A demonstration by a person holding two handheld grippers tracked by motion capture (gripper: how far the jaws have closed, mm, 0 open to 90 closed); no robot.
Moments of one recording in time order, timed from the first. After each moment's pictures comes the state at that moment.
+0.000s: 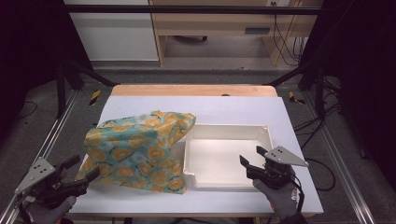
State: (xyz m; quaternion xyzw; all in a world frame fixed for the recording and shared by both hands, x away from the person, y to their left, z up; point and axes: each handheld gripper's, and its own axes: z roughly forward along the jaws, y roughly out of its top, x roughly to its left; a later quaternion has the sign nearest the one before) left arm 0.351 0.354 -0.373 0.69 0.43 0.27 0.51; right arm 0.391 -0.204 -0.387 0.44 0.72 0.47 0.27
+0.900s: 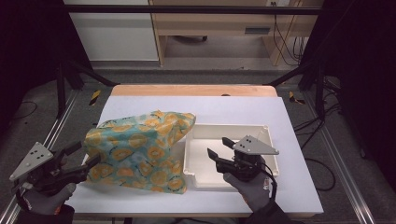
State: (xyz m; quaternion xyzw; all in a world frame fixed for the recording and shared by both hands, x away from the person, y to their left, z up) left arm 0.364 0.341 -0.335 0.70 0.41 0.28 0.52; right arm 0.398 -0.128 -0.346 0.37 0.73 0.52 0.23
